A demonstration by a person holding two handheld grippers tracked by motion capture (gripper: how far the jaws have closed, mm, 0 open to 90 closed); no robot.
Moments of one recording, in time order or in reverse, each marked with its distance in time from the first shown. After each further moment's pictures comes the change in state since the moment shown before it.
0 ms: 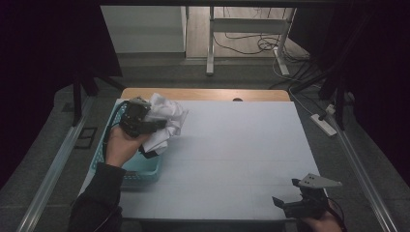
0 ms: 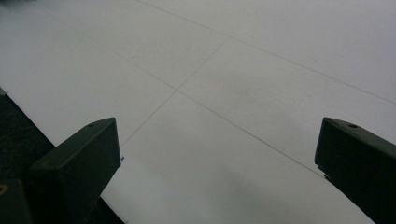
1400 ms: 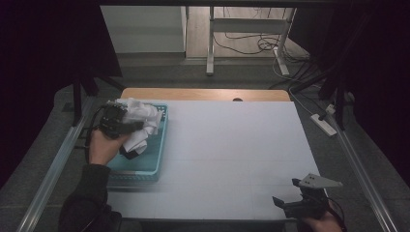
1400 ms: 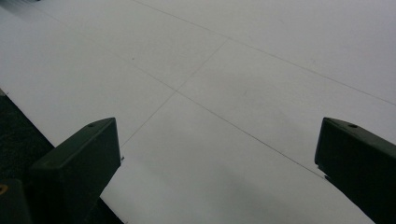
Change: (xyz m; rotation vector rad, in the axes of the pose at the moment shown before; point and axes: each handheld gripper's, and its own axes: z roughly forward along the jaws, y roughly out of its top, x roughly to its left) left arm 0.070 -0.045 -0.003 0.033 0.088 -0.175; right arm 0.000 0.000 0.000 -0.006 -0.003 0.000
